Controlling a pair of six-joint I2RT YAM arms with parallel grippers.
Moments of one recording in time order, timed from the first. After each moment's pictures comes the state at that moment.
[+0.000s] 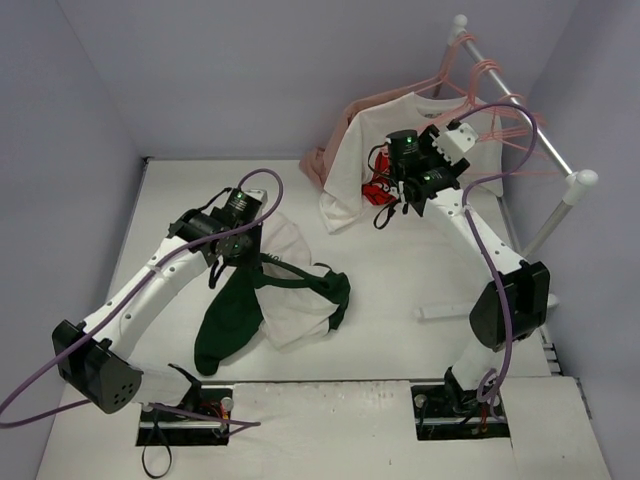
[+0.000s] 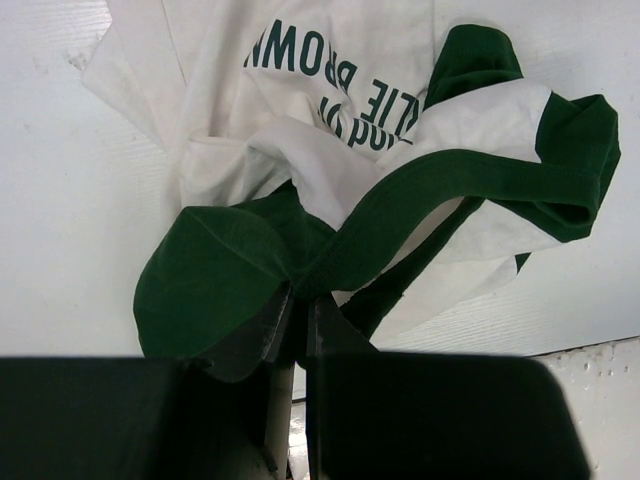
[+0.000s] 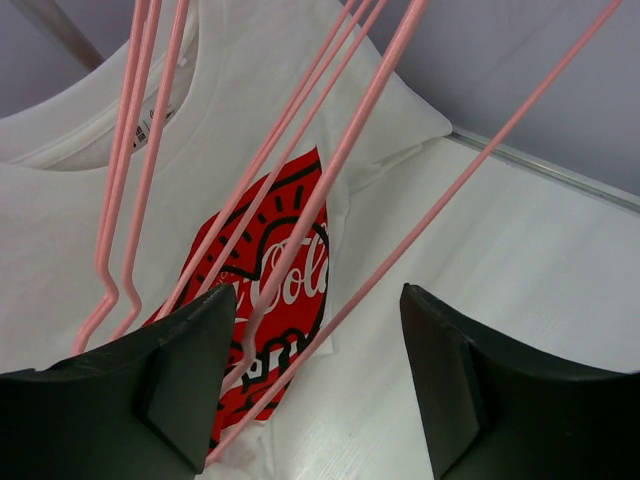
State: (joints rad) left arm -0.55 1.35 1.36 -1.05 -0.11 -0.41; right arm 0.39 1.69 1.57 -0.44 1.11 0.84
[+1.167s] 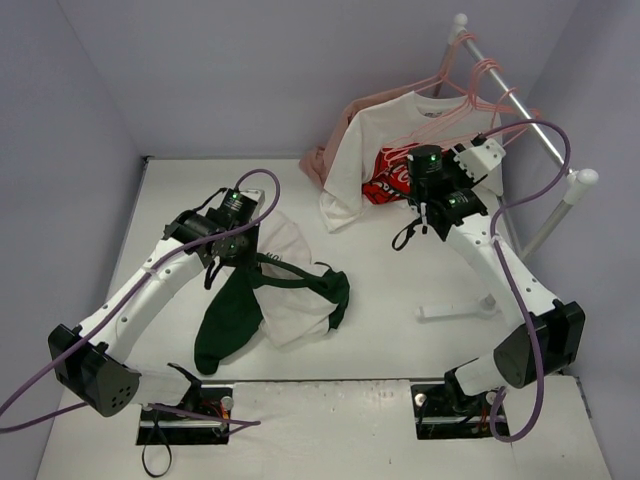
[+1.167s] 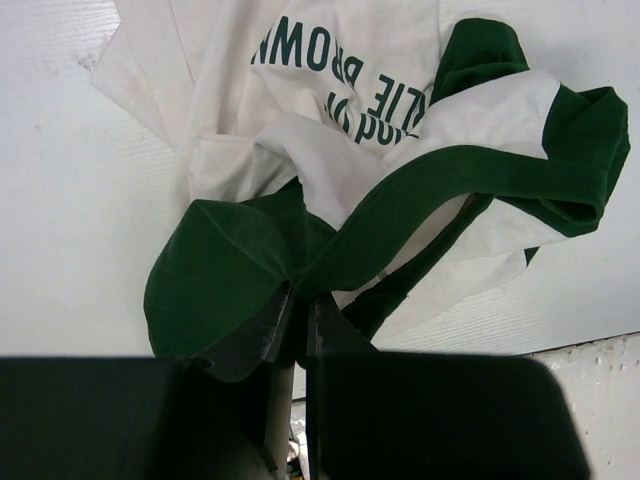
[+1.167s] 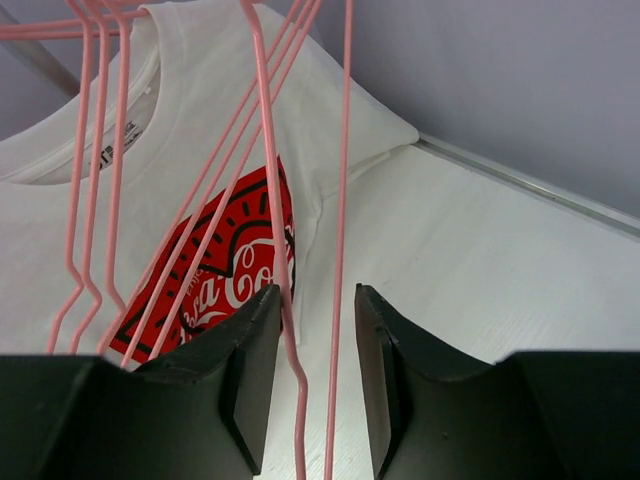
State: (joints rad) left arm -0.54 1.32 1.34 -1.05 -0.10 -0.38; right arm 0.38 1.44 1.38 -0.45 1.08 0.83
